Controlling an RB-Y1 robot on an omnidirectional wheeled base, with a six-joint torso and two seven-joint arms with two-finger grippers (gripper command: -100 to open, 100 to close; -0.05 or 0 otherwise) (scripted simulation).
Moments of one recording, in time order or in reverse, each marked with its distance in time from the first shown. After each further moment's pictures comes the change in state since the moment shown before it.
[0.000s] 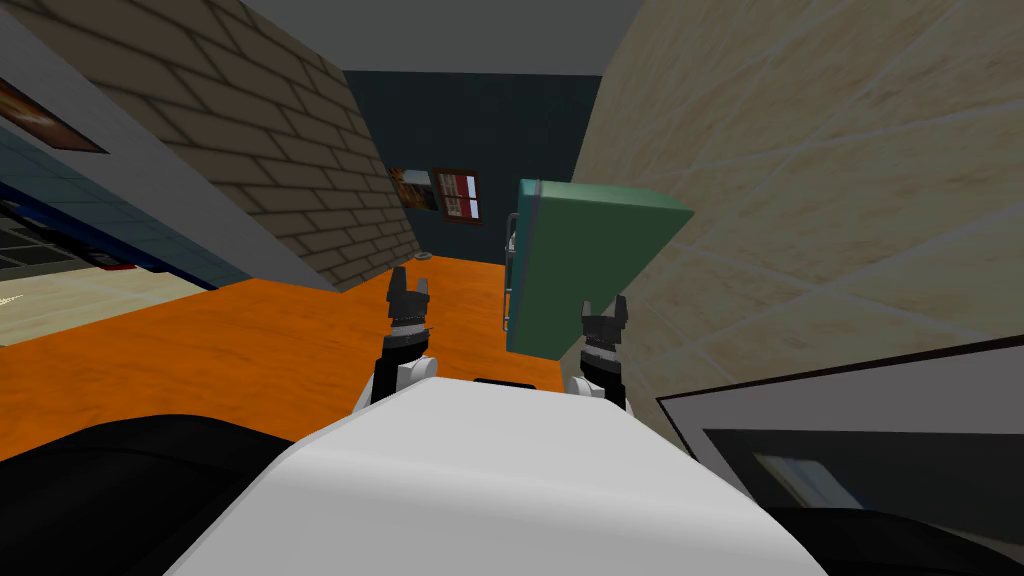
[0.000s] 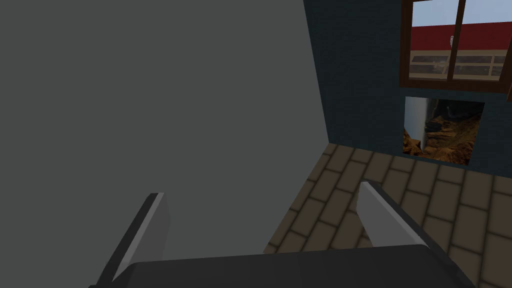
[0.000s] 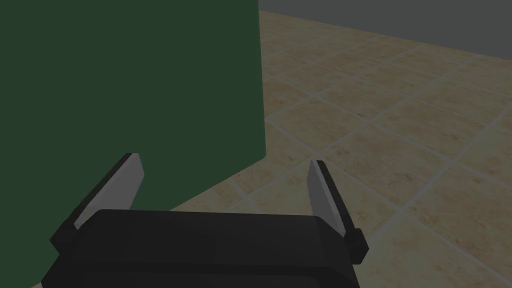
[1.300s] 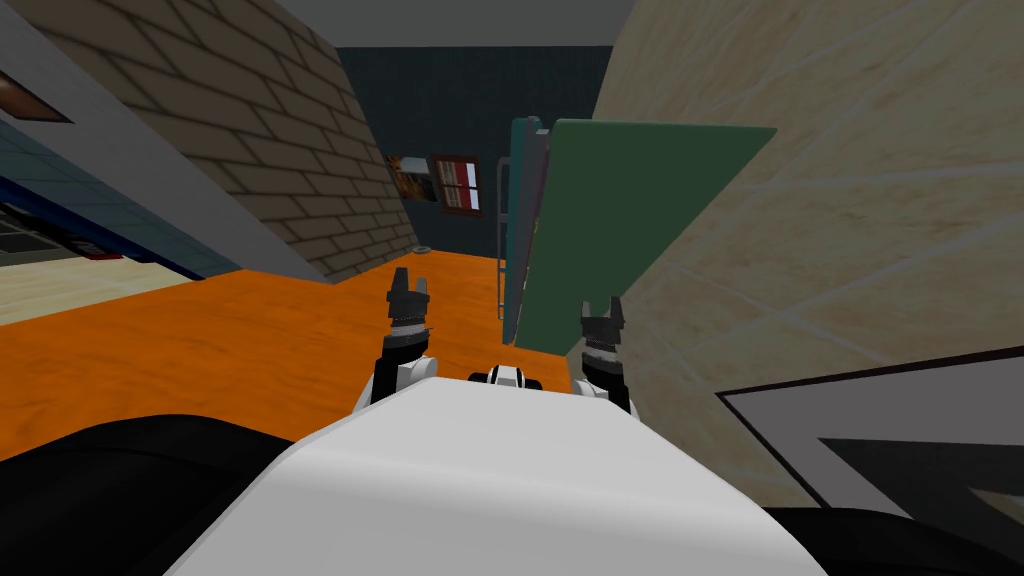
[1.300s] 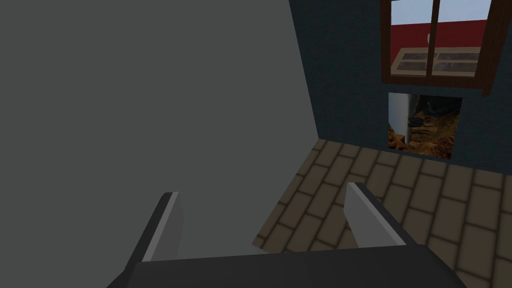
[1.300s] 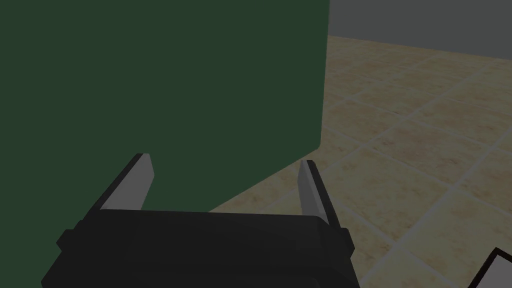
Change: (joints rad) left arm 0.000 0.000 0.000 0.000 0.000 0.000 0.000; right arm 0.003 -0.088 0.011 0.000 -0.033 0.001 -0.025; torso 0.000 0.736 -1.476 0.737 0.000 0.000
